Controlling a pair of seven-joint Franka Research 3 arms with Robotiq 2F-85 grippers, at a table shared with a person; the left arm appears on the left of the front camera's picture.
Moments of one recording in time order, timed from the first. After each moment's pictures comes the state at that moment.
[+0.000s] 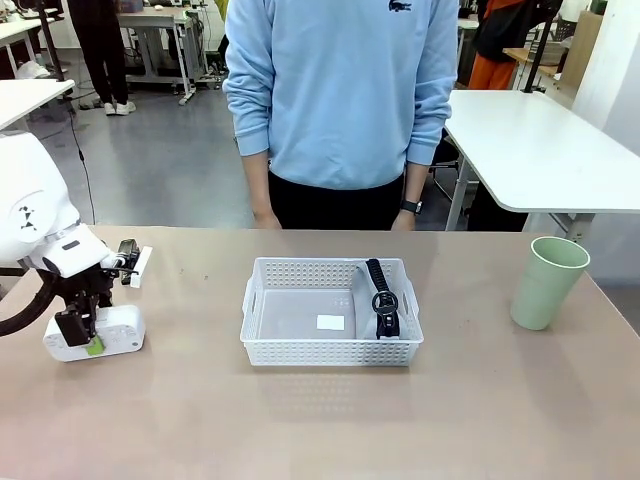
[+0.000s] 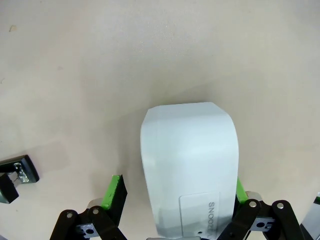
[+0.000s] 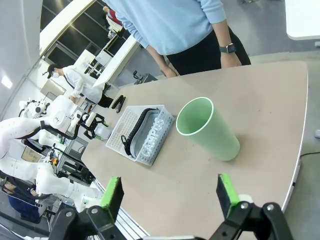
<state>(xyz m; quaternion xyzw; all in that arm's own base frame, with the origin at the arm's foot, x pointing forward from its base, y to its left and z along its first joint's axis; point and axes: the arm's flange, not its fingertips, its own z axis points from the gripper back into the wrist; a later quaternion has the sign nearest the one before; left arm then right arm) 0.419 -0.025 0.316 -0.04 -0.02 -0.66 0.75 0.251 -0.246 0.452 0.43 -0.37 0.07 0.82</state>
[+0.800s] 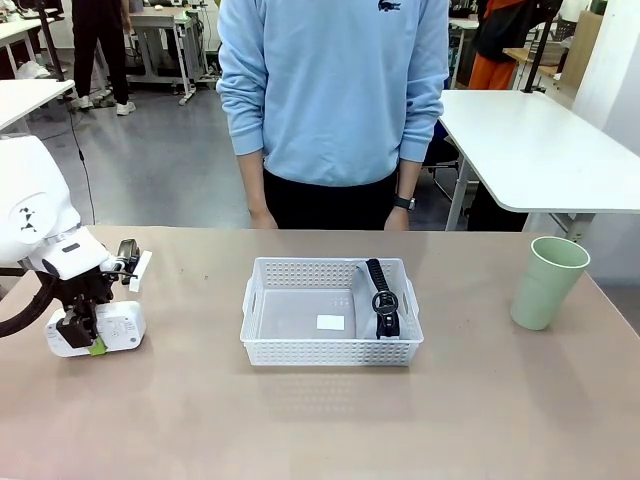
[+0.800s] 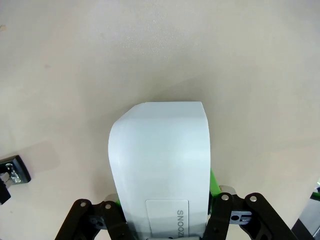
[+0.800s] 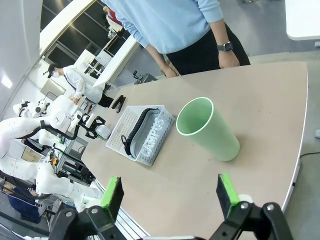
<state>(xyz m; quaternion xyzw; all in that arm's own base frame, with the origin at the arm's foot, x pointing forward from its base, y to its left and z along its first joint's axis) 0.415 -0.025 0.314 -0.05 0.00 -0.66 0.75 0.251 -0.246 0.453 0.43 -0.37 0.07 0.82</state>
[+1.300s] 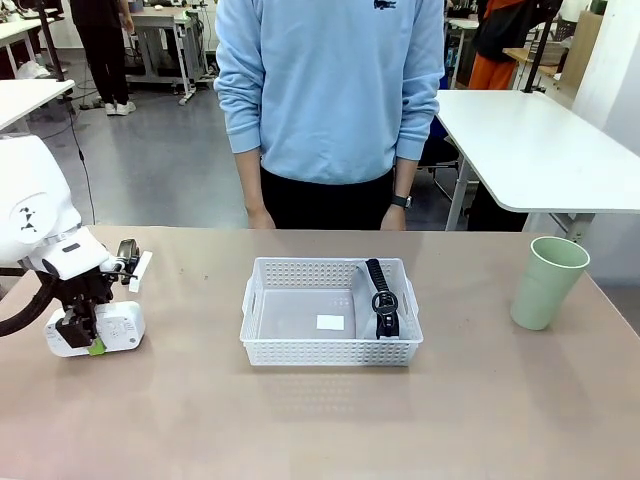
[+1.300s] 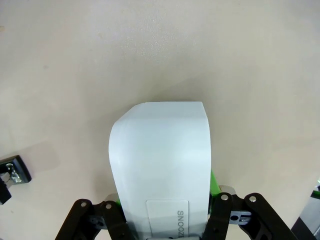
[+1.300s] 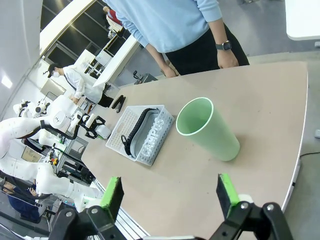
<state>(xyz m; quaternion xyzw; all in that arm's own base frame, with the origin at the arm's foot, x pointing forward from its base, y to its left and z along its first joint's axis) 0.415 -0.024 0.316 -0.05 0.00 -0.66 0.75 0.251 -0.246 0.453 0.43 -0.37 0.07 0.82</state>
